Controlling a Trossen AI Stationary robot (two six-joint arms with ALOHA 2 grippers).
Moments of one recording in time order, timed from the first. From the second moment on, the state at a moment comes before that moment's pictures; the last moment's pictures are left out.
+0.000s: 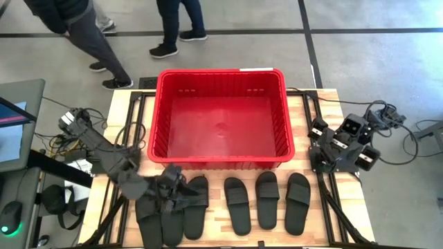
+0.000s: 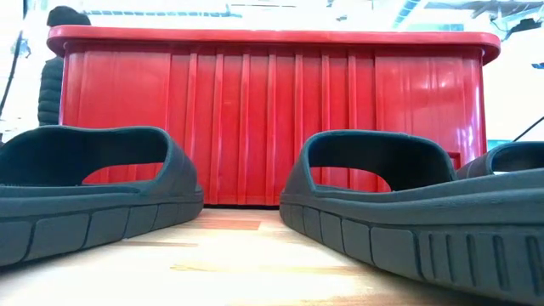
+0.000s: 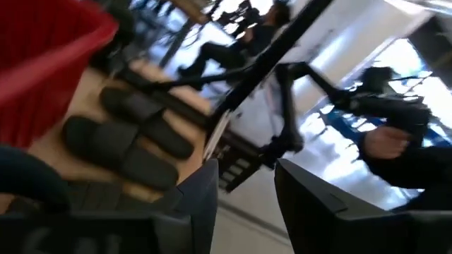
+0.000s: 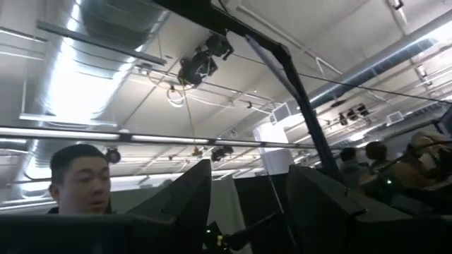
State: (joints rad) left arm -0.72 1.30 1.12 -0.04 -0.54 -0.83; right arm 0.49 0.50 0.57 0.63 -0.14 0.39
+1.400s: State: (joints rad) left arm -0.89 1.31 1.15 -0.97 -0.01 -1.19; right arm 0.53 0.60 0.57 0.66 0.09 0.23
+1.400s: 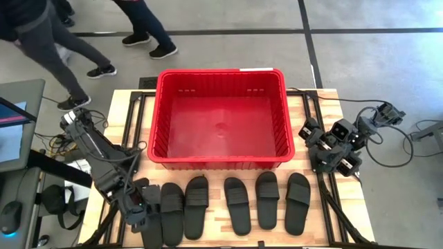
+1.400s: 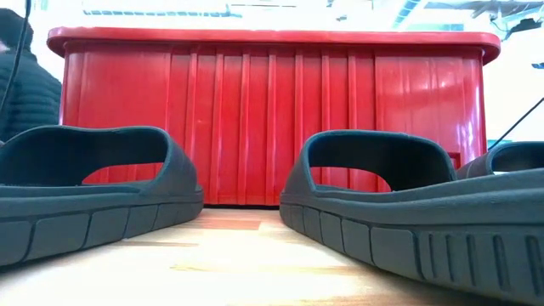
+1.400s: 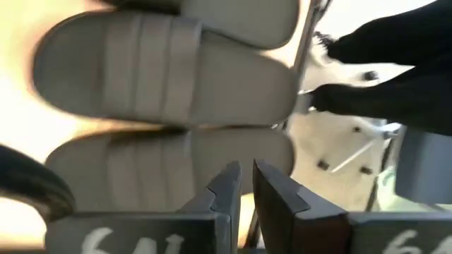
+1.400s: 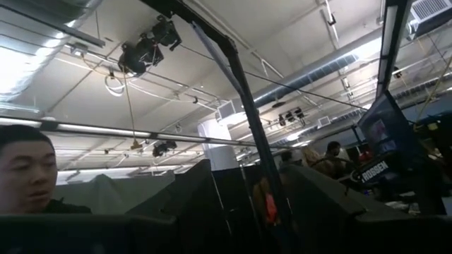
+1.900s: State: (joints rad) left arm -0.96 1.45 1.40 -1.24 0.00 -1.20; right arm 0.53 0.60 0.57 0.62 0.09 0.23
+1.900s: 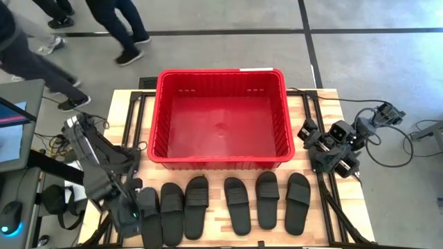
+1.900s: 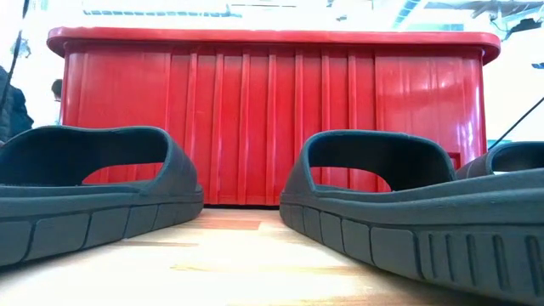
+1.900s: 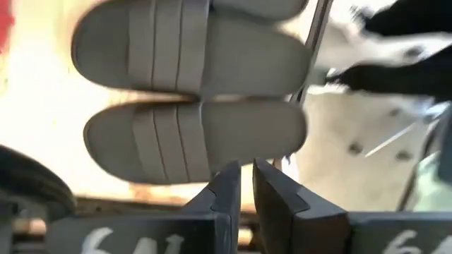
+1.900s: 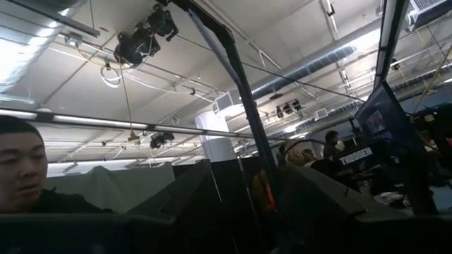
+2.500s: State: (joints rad) left arm -1.07 1.94 1.75 -1.54 -0.07 -1.26; right arm 0.53 0.60 0.57 0.57 0.08 0.20
